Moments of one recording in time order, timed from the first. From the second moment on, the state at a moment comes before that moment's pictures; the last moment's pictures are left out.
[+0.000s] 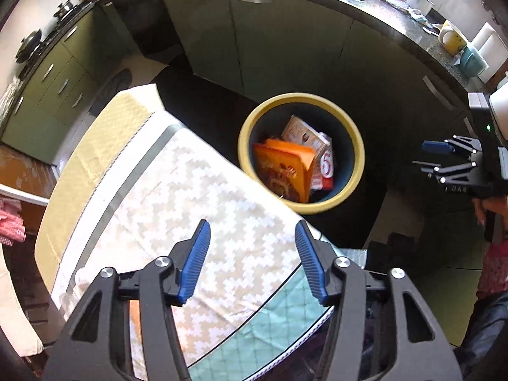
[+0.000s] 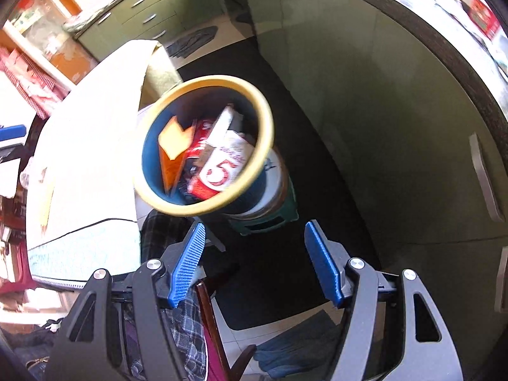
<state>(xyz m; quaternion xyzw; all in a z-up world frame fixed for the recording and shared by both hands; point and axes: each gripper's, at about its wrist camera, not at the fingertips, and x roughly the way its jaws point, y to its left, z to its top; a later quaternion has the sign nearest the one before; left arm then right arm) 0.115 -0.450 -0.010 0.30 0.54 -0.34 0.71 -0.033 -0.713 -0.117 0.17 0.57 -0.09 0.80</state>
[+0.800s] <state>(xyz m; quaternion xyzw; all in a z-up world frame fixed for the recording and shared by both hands) 0.184 -0.239 -0.146 0.24 0.67 -0.24 0.66 0.083 -0.510 -0.089 -0.01 0.62 0.05 0.78</state>
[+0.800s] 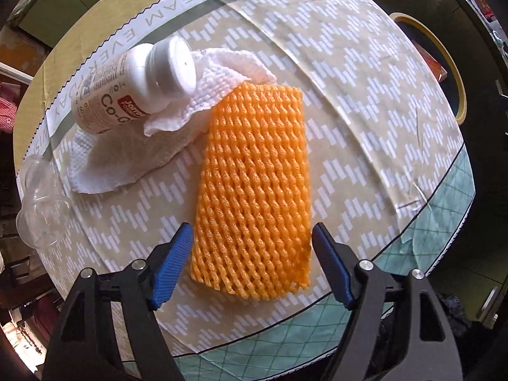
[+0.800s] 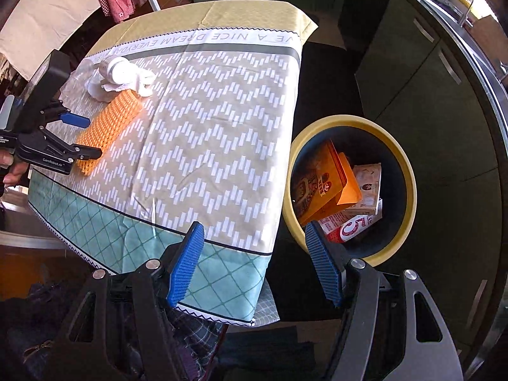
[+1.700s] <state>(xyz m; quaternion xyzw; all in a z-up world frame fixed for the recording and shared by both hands) 0.124 -0.119 -0.072 0.17 0.63 -0.25 0.72 0.266 -0.280 -0.089 -0.19 0.57 0.27 0.75</state>
